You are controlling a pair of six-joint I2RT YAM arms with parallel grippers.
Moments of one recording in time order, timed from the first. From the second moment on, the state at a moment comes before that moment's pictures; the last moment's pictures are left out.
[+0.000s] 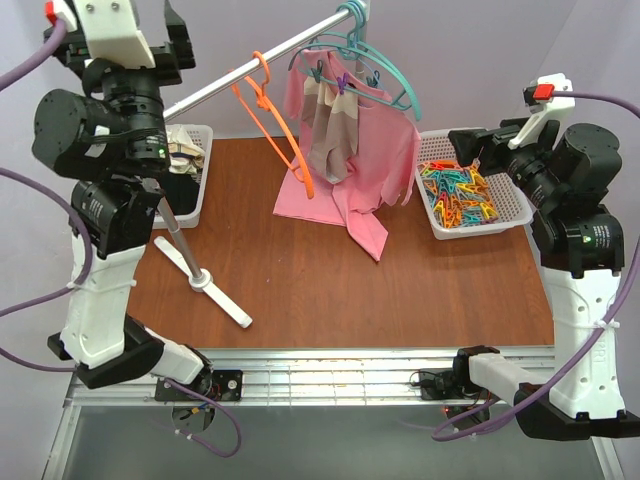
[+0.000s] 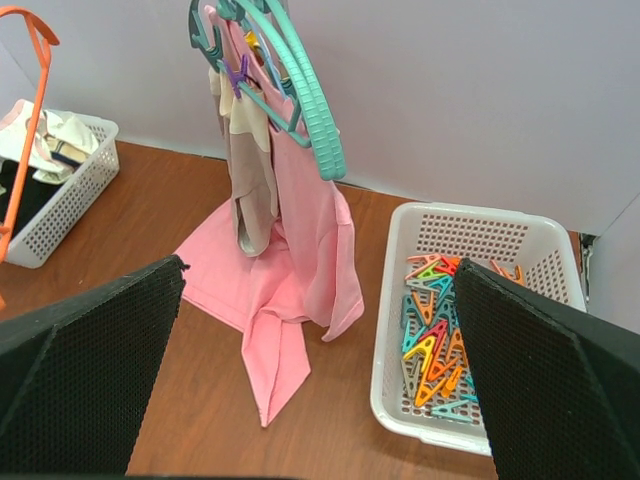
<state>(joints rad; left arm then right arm) -0.66 1.43 2.34 -0.24 -0.74 0.55 0.11 1.07 1.67 -0.65 -0.25 0.03</state>
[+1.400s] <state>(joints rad) 0.37 1.38 1.72 -0.15 -0.05 -0.07 0.19 1.09 1.54 -0.62 -0.27 0.02</state>
